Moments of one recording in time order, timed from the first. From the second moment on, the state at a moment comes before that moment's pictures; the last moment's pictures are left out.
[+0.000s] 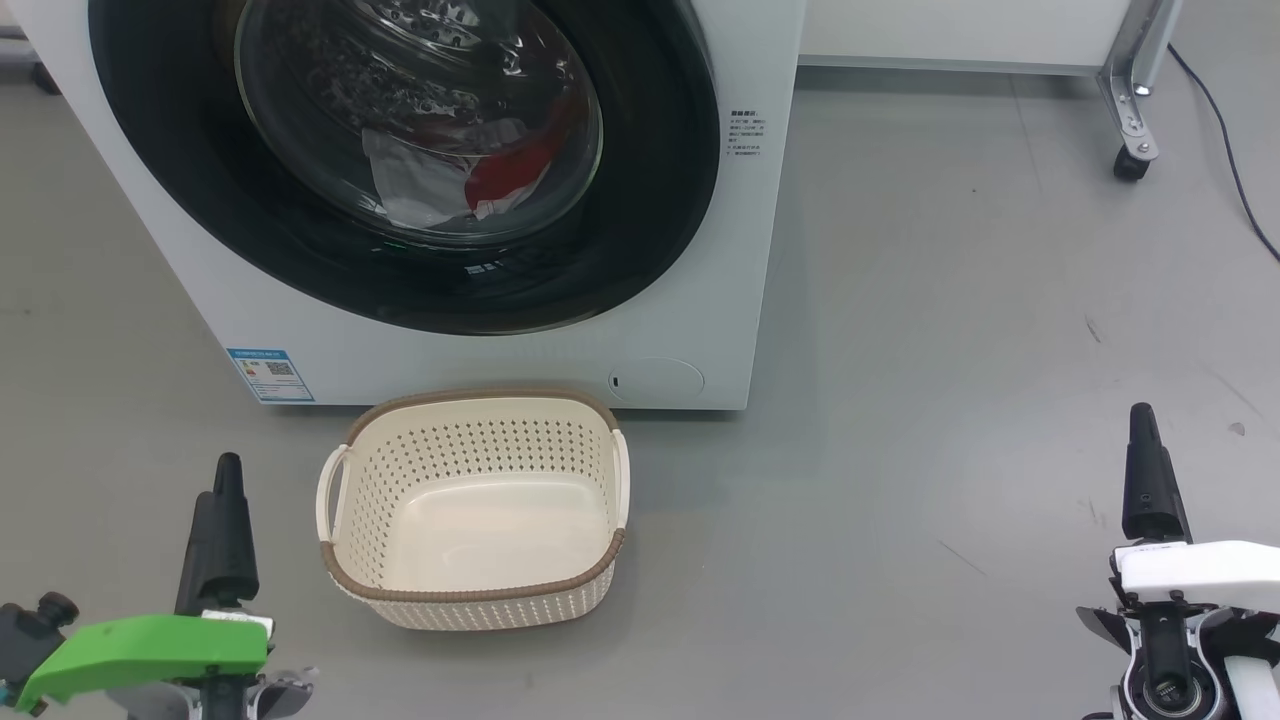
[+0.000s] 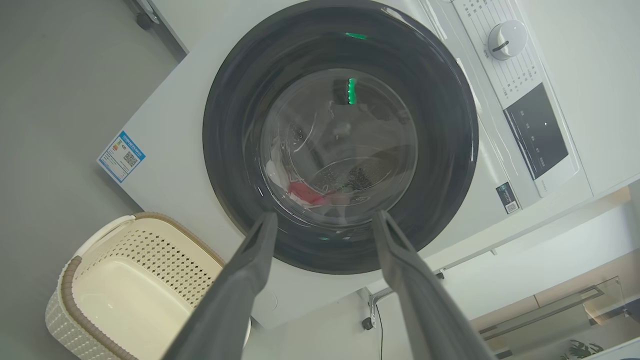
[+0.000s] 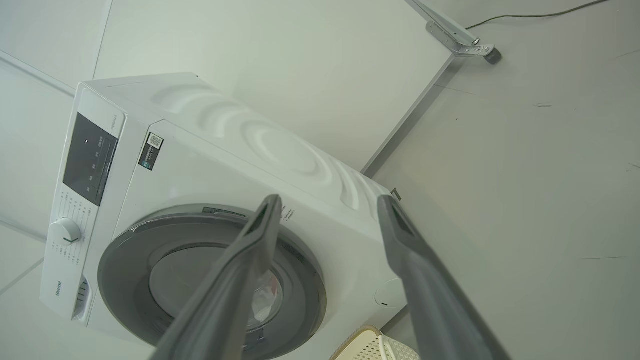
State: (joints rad) left arm -0.01 0.03 0.03 0.11 -1.23 -0.13 -0.08; right arm 0.00 -0.02 -0.10 0.08 1.15 0.12 -0.08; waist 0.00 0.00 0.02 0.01
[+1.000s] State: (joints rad) left arm -0.01 0.07 -0.10 0.05 -0.65 -0.13 -0.18; right arm 0.03 -0.03 0.01 0.04 0.65 0.05 -0.18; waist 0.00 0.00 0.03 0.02
